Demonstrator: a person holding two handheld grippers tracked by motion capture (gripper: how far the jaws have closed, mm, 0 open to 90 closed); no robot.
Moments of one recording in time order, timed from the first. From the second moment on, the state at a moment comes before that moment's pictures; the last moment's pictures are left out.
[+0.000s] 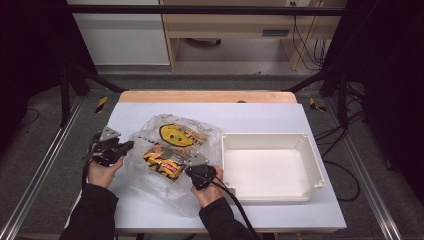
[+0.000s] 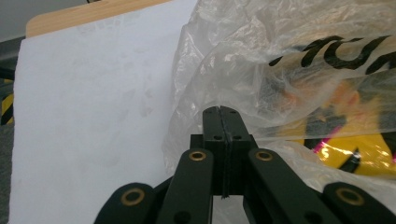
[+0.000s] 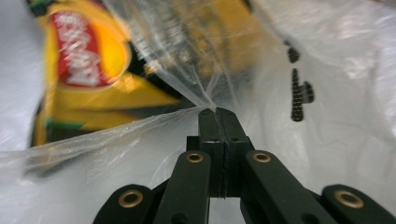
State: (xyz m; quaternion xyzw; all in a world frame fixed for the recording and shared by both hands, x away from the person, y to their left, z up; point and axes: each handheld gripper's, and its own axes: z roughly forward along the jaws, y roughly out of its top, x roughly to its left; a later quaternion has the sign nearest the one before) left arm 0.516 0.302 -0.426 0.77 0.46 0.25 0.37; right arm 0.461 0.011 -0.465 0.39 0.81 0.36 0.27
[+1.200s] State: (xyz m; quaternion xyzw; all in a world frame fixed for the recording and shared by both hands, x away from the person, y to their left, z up) left arm 0.517 0.312 -0.437 0.76 0.47 0.22 0.39; right arm 0.445 0.046 -0.457 0.32 0.84 0.40 0.20
